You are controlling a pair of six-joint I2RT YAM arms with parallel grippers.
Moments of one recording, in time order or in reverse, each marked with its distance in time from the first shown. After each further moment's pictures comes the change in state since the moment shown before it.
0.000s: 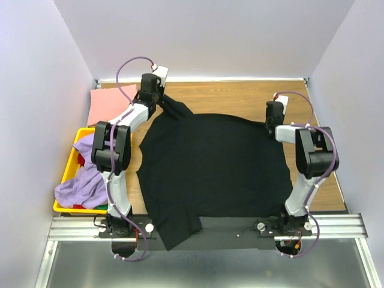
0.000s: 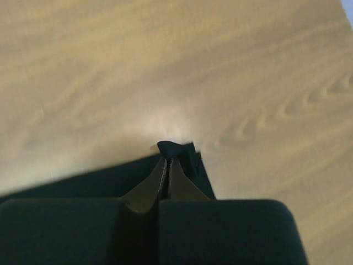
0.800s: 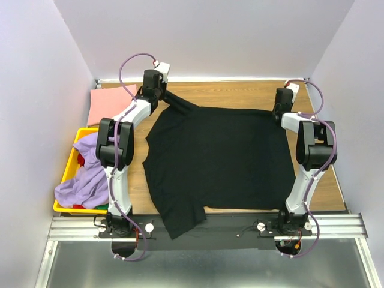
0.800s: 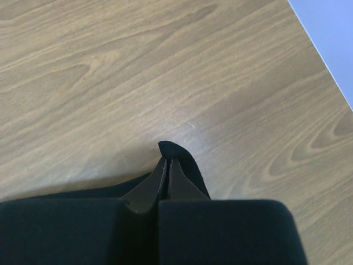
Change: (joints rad) left arm 0.000 0.102 0.149 -0.020 0.024 -0.023; right arm -0.102 0.143 0.274 -0.061 -0.048 0.035
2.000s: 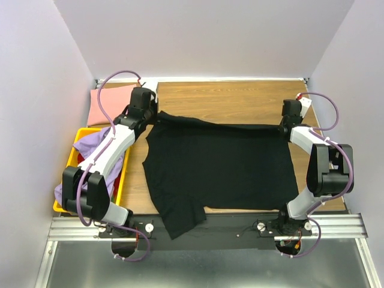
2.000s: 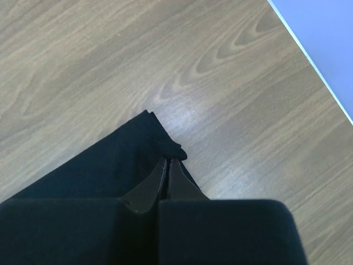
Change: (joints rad) left arm -0.080 -0.641 -0.441 -0.372 -0.046 -0.224; right arm -0.011 -0.367 -0.296 -0.196 0.048 0.143
